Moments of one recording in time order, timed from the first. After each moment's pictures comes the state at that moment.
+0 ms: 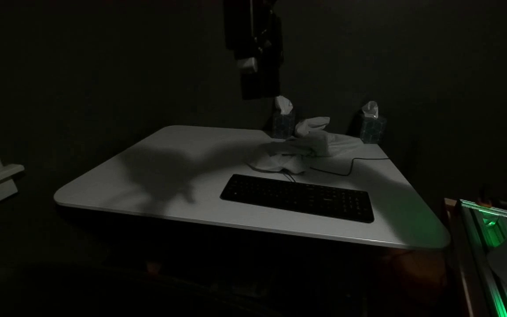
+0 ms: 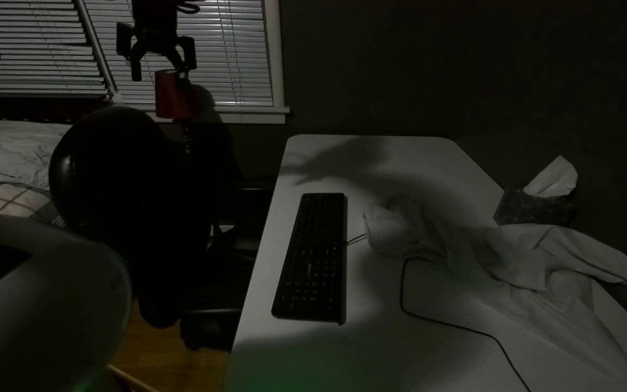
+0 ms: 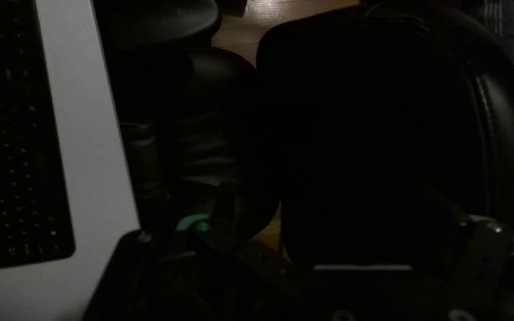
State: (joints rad) arm 0.22 -0.05 0.27 -1.90 0.18 1.77 0.16
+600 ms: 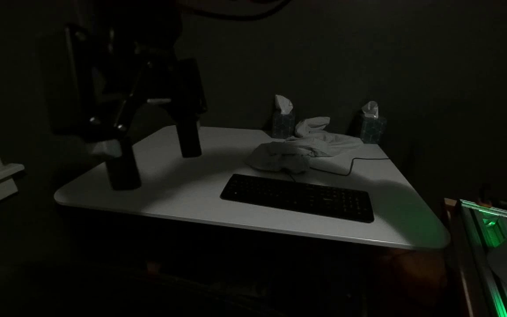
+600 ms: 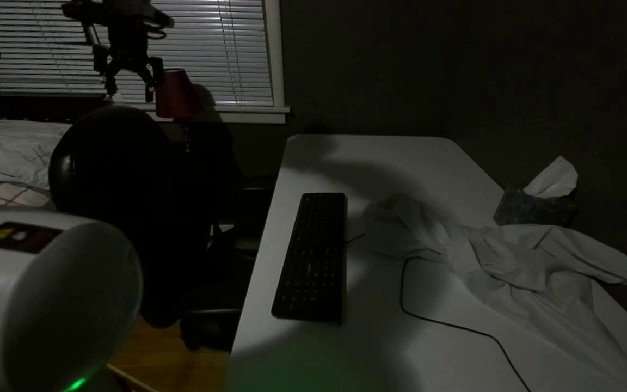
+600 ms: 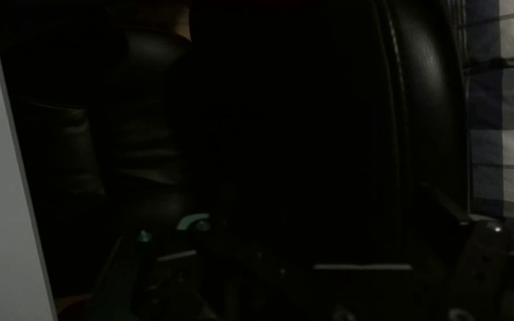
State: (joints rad) arm 0.38 0.33 0.32 -1.54 0.10 1.76 0.35
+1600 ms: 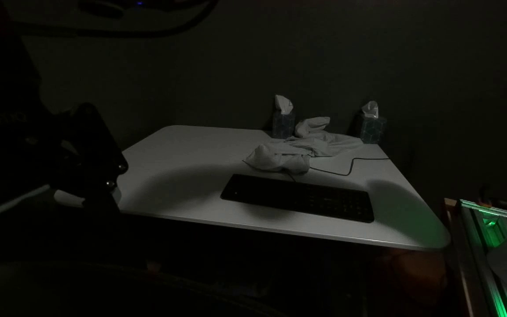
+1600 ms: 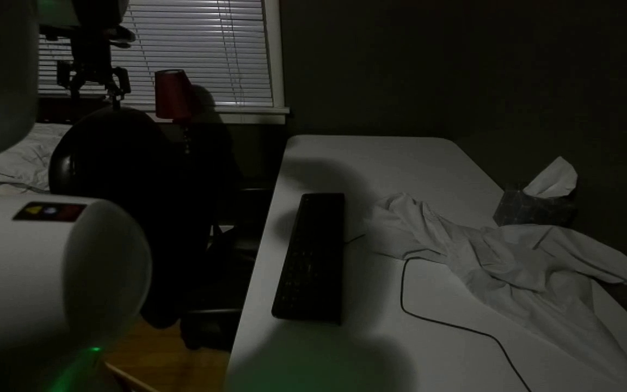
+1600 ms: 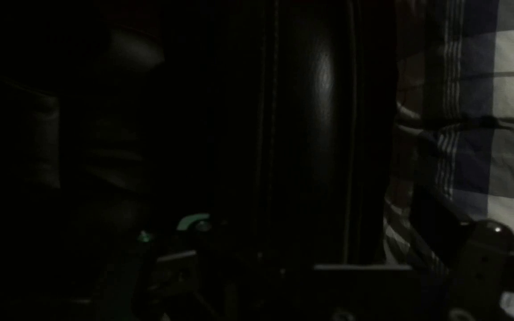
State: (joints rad) arm 0.61 0.69 0.29 -1.04 -0.01 1.51 0.38
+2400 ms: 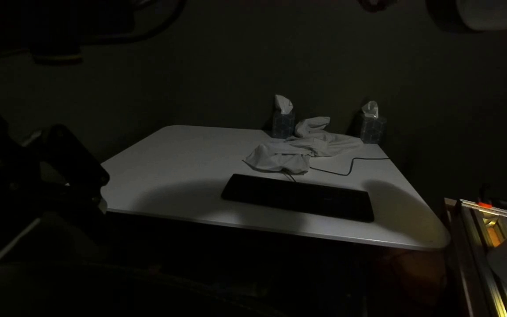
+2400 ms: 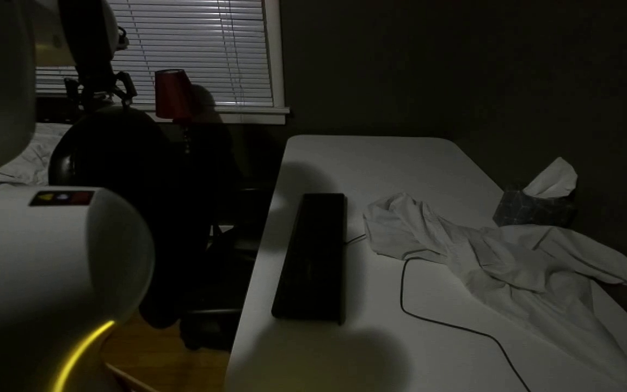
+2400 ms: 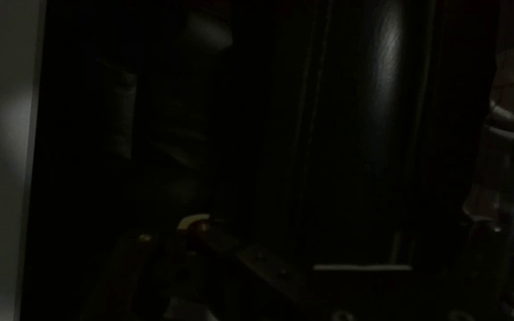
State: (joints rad) arm 0.77 0.86 0.16 -0.79 -0.16 1.38 0.35
